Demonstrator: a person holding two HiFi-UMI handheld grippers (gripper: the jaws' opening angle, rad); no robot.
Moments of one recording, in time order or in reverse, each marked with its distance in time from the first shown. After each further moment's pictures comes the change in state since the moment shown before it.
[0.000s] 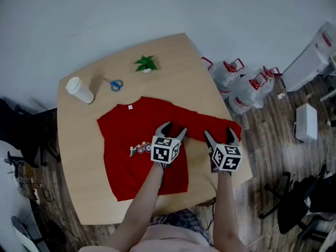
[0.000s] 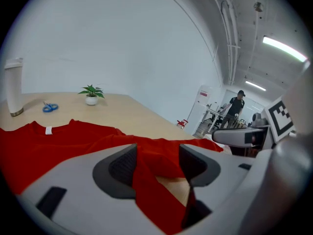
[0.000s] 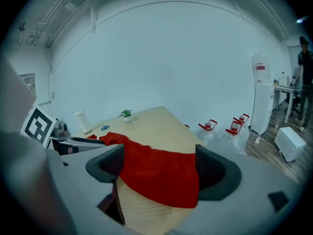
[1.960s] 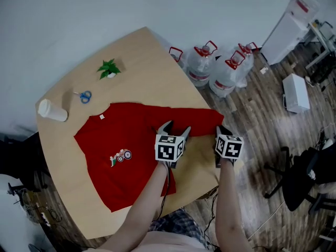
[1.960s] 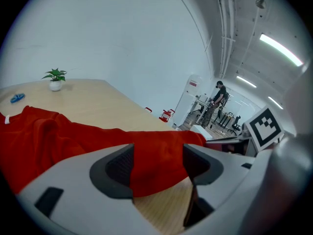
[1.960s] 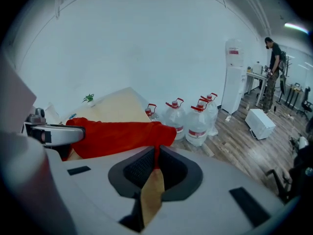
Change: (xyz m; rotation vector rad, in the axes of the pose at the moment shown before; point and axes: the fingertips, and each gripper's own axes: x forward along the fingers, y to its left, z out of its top) left arm 0.077 -0.108 -0.022 0.029 0.129 -0.137; right arm -0.032 -0.146 -0.075 0.154 0.219 -0.258
